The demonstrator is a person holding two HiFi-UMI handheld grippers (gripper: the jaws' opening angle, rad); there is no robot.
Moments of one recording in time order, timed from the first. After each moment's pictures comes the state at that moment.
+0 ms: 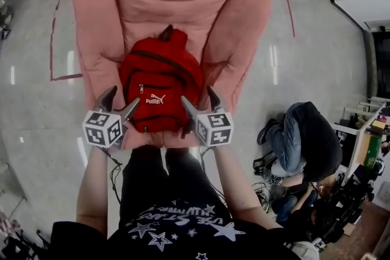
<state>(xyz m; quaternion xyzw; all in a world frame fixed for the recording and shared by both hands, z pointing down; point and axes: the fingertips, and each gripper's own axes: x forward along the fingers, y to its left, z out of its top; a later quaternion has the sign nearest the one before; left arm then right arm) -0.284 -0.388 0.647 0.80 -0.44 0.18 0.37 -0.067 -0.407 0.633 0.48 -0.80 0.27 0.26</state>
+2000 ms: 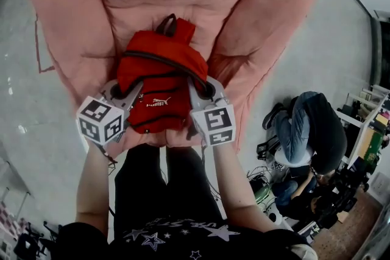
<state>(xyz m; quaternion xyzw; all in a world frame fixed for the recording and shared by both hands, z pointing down) -0.234 -0.448 0.712 0.84 -0.32 0.18 0.39 -0.102 -0.467 0.700 0.43 -0.83 0.20 0.30</state>
